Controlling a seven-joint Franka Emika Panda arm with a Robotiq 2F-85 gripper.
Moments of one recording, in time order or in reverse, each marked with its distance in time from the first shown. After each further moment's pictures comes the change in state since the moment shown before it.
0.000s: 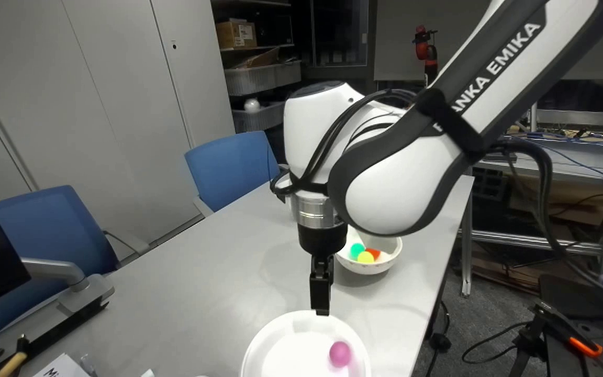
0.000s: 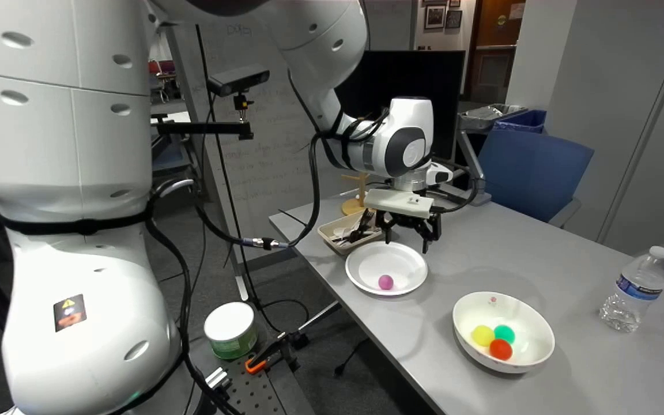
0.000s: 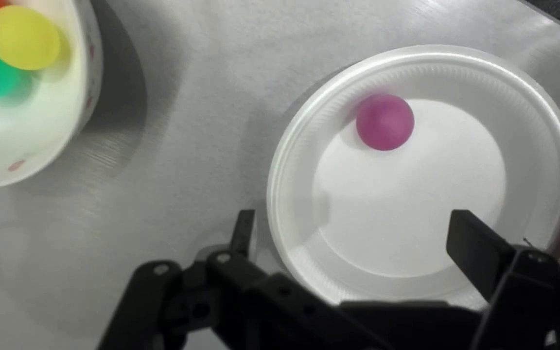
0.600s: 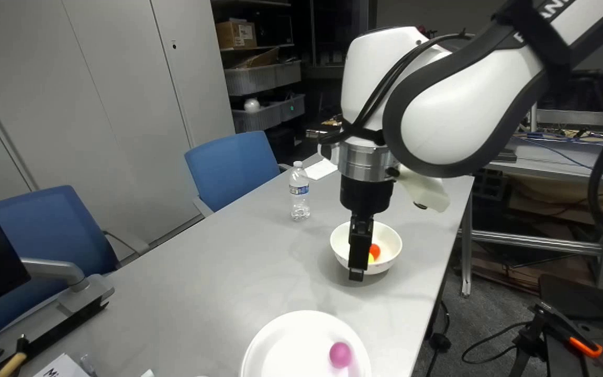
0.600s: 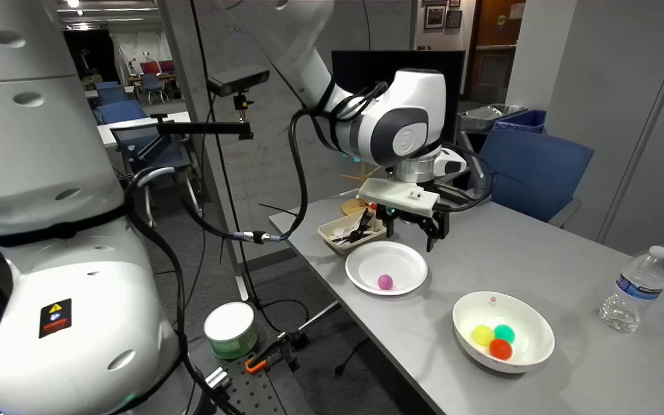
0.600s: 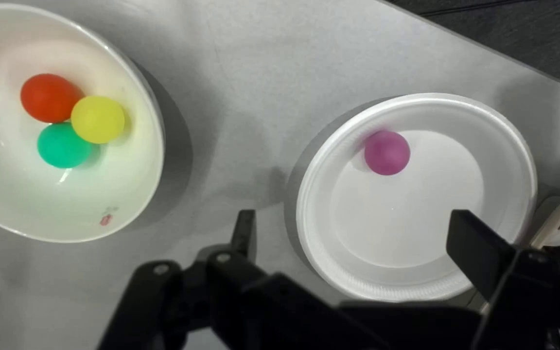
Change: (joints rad) arm -0.080 -0.250 -0.008 -0.196 0.147 -0.004 -0.115
